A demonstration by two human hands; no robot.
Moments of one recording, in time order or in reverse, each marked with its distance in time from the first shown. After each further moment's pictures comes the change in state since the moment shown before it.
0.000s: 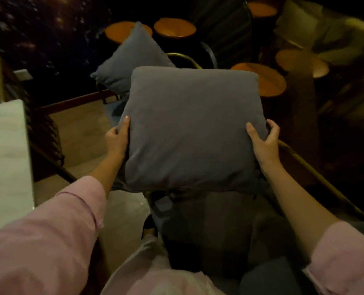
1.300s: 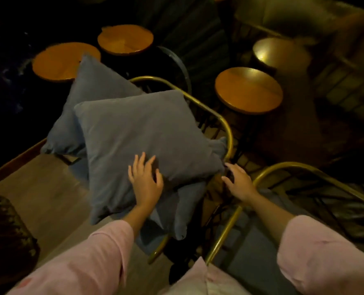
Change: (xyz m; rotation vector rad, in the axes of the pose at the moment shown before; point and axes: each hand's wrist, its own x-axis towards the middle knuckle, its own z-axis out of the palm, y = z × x) left_hand 0.263 -0.025 0.145 0.769 -0.339 0.680; right_hand 0.187 0.079 0.200 -0.656 -0.277 0.209
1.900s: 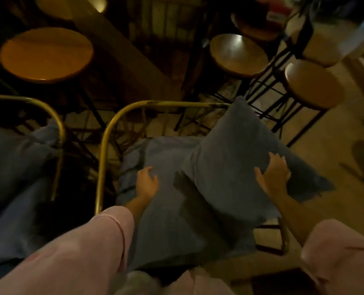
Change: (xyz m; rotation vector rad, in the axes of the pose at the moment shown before) left_hand -0.259 0.250 0.191 -0.173 -0.983 0.052; right_hand -0.404 0.343 -0.106 -0.009 0.742 0.934
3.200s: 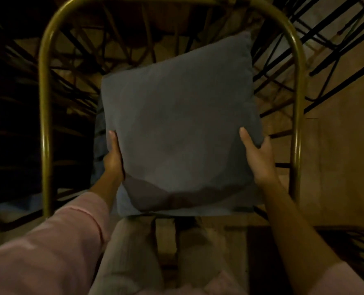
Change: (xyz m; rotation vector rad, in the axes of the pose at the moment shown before) left_hand -0.004 -0.090 0.092 -0.660 0.252 -0.675; right_hand 0.002 0.065 0.104 0.761 -0.369 0.347
